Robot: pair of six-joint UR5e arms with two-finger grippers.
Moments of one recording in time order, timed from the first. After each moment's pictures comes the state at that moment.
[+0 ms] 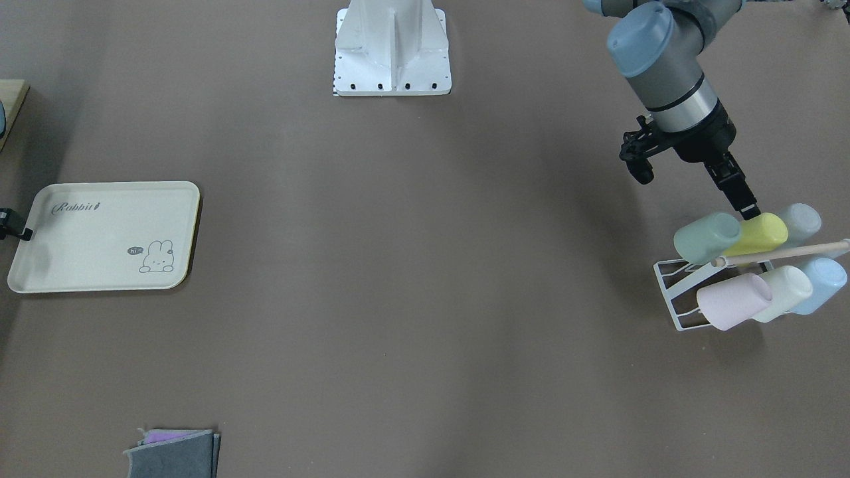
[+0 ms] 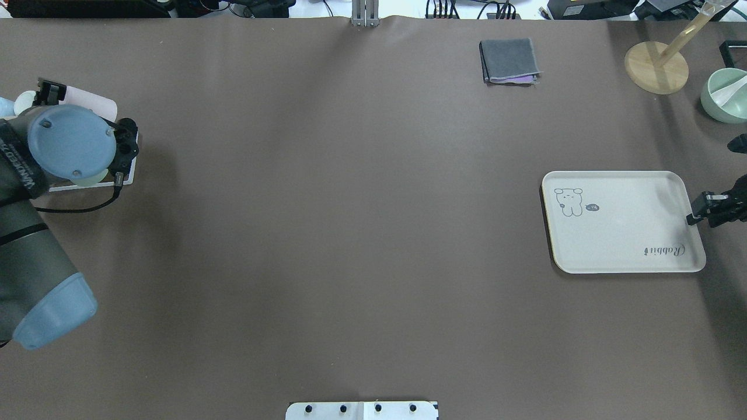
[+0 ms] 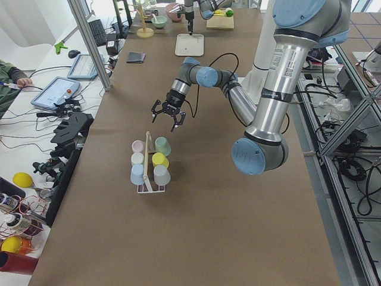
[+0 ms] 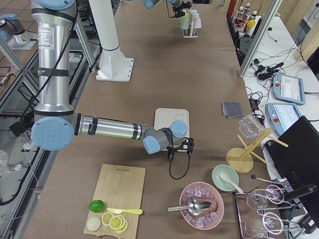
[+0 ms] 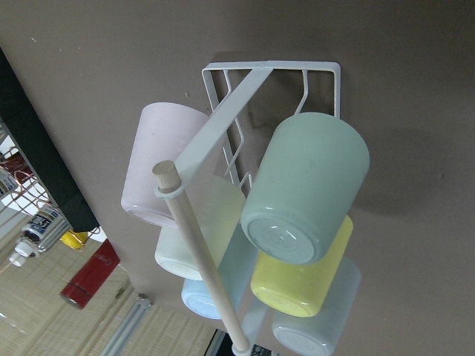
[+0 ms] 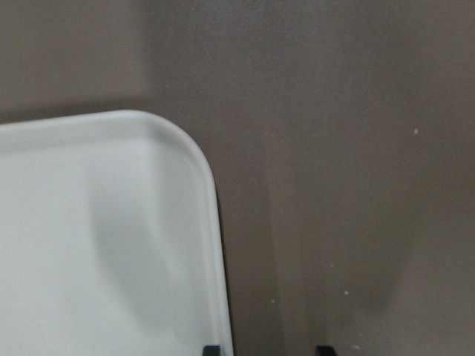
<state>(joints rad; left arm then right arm) -0.72 -1.87 -2.04 -1.04 -1.18 0.63 1.14 -1.61 1.42 -1.02 2.35 0.65</state>
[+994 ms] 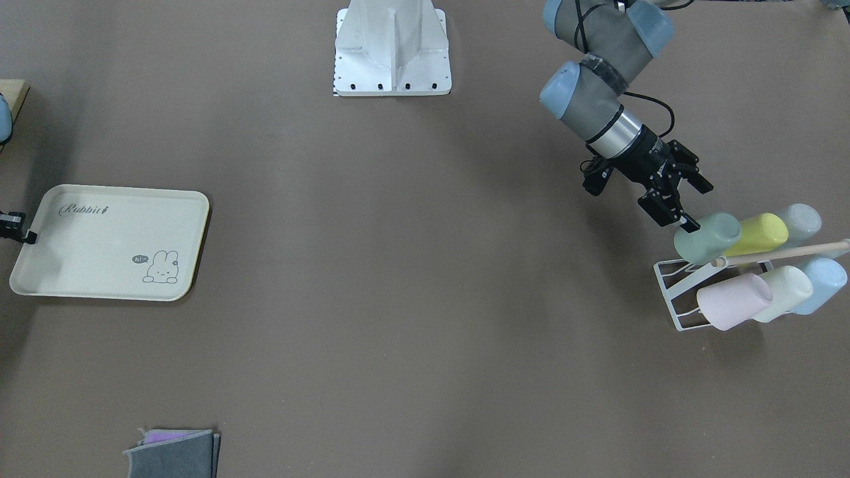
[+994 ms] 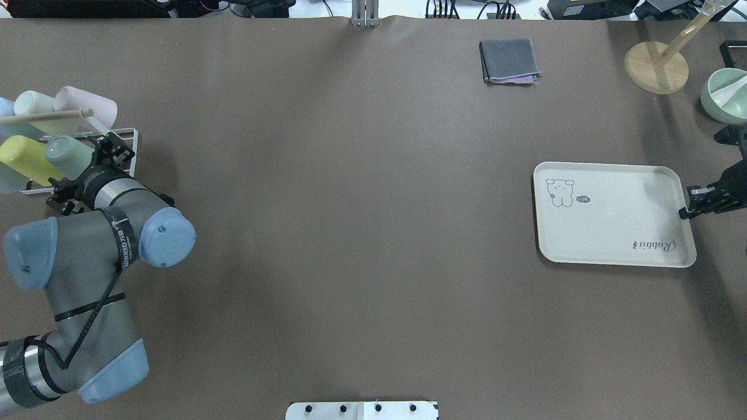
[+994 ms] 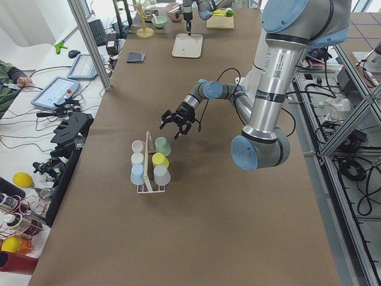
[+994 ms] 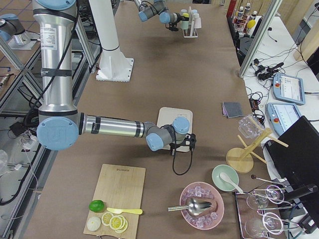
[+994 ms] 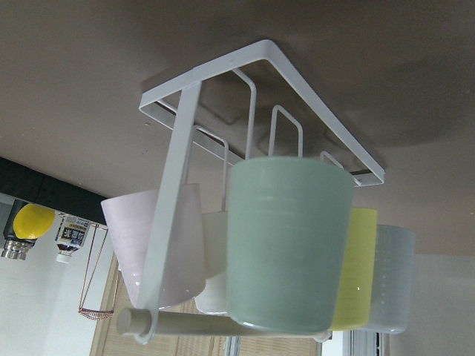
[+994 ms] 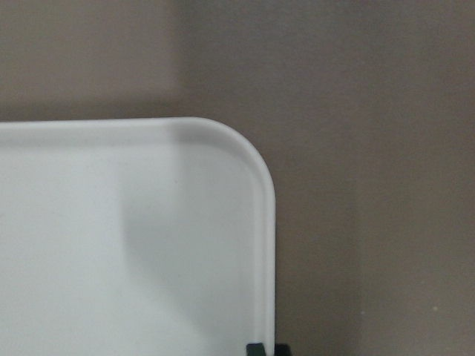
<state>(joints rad) -0.49 -1.85 -1.89 -0.93 -0.87 0.74 1.13 -1.59 1.46 -1.02 2.40 0.66</state>
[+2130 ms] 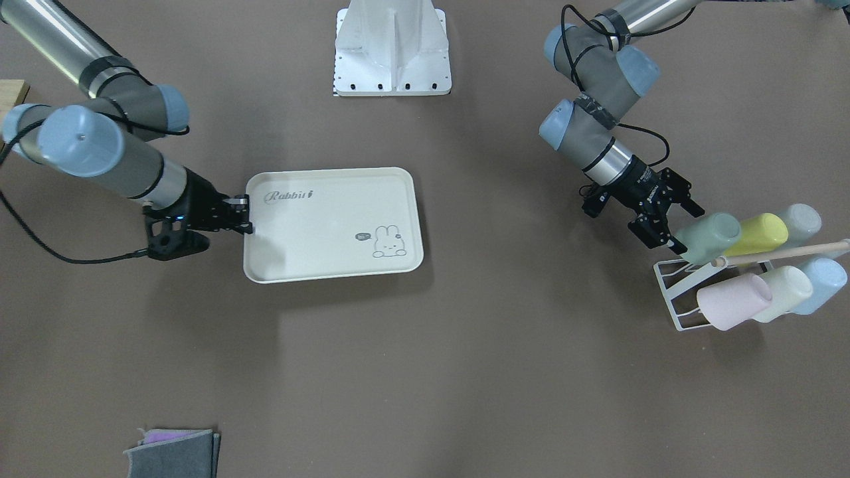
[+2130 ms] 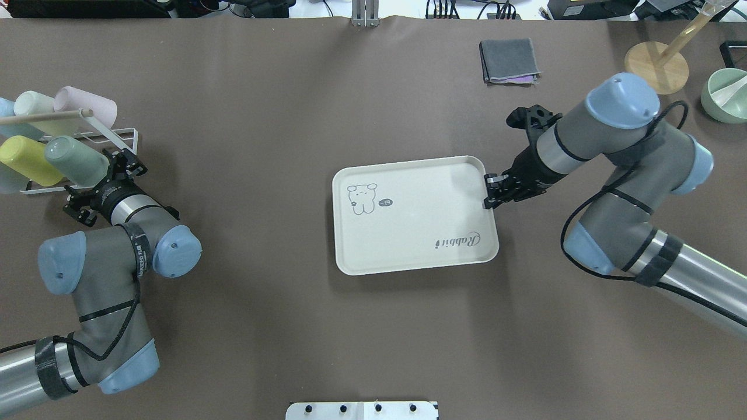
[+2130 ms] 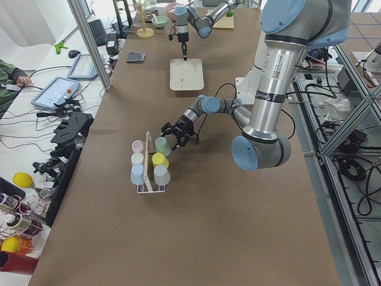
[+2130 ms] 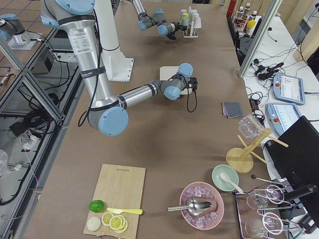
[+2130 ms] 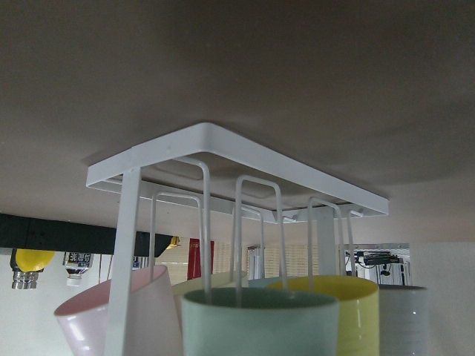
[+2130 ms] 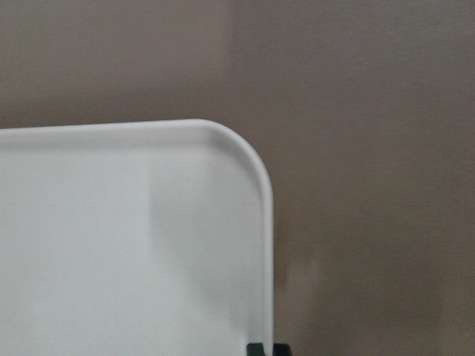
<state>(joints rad) -0.48 -1.85 -1.69 -1.10 -0.81 0.75 0.75 -1.16 1.55 -1.04 2.29 1.06</state>
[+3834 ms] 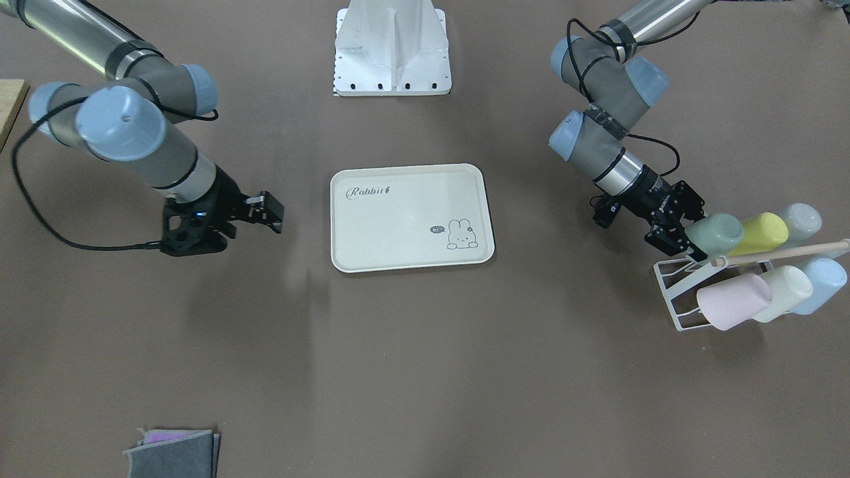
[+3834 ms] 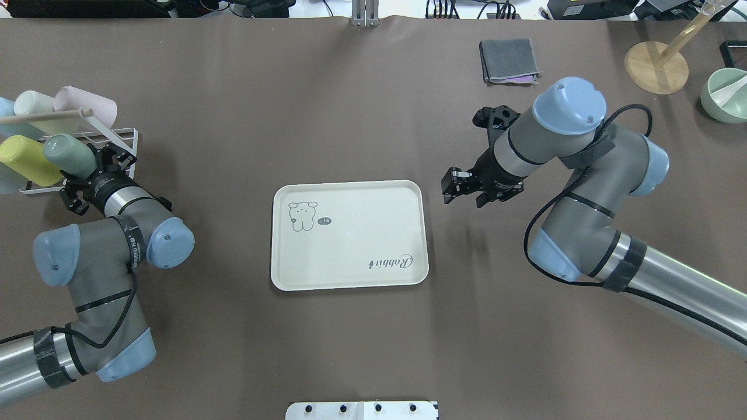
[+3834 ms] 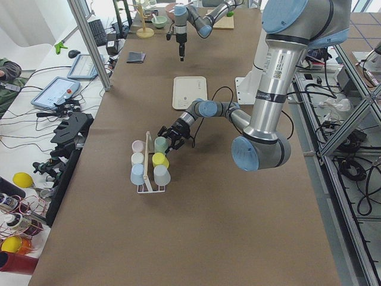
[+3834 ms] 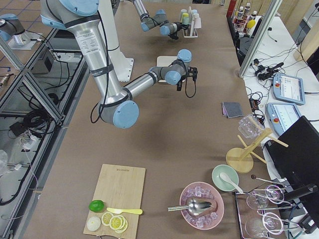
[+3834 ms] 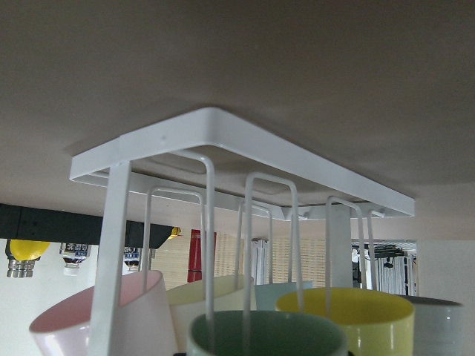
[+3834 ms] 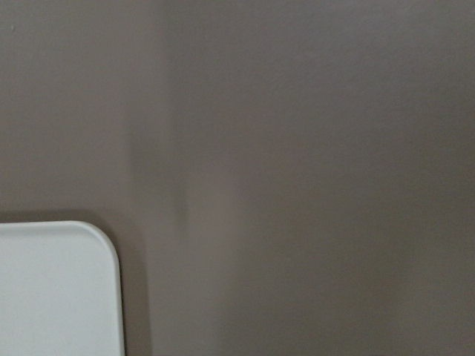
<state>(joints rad) -0.51 -1.85 -1.68 -1.13 -0.78 0.75 0.84 -1.19 1.70 -1.34 2.23 1.00</state>
